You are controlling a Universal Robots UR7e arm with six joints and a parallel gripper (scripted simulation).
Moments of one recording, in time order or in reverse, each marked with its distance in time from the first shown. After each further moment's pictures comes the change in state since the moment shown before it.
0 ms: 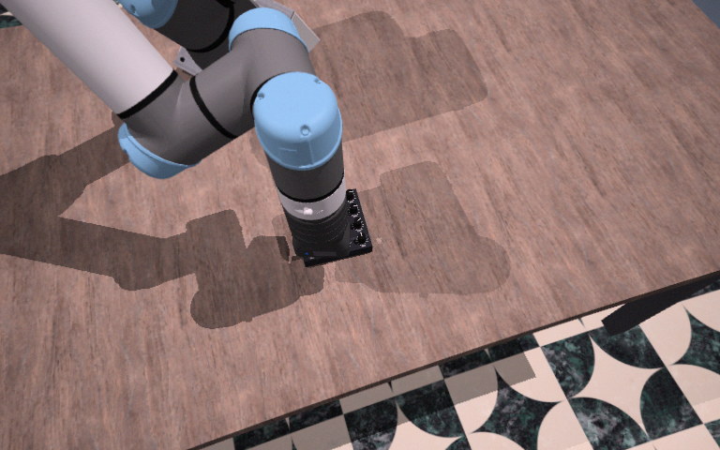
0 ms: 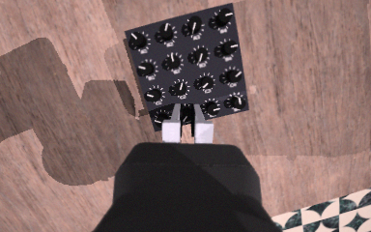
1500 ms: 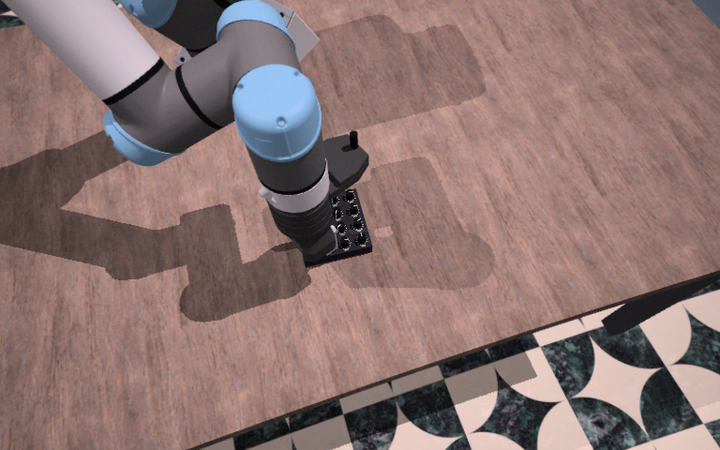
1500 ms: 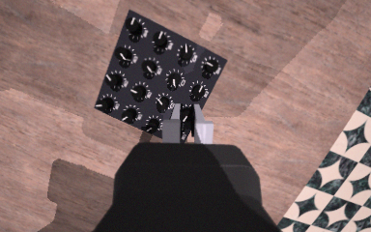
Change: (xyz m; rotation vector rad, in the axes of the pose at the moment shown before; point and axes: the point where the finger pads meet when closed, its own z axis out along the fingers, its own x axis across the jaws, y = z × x) arm 0.000 0.000 0.000 0.000 0.001 0.879
